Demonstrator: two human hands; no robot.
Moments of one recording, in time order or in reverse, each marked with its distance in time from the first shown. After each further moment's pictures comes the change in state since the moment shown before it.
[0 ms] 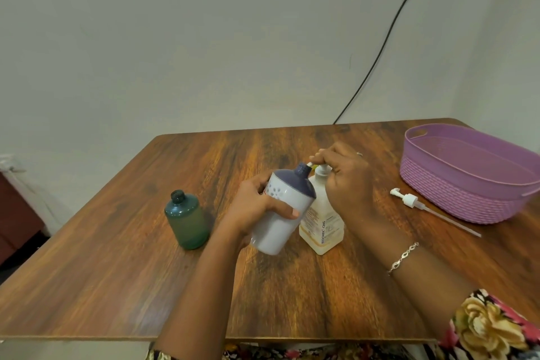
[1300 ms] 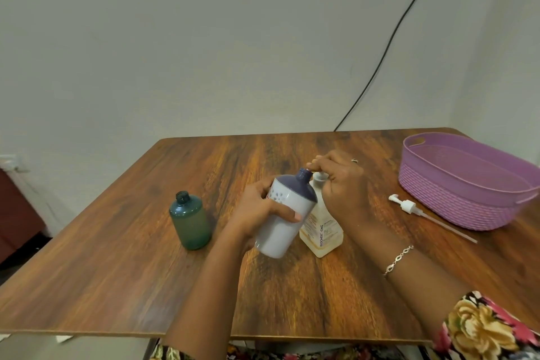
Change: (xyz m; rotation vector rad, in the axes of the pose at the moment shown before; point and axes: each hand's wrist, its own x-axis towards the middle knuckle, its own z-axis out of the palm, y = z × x) left_hand -0.003 -0.003 0.003 -0.061 0.005 0.020; right_hand -0.002 -0.010 -0.003 -0.001 -0.029 -0.054
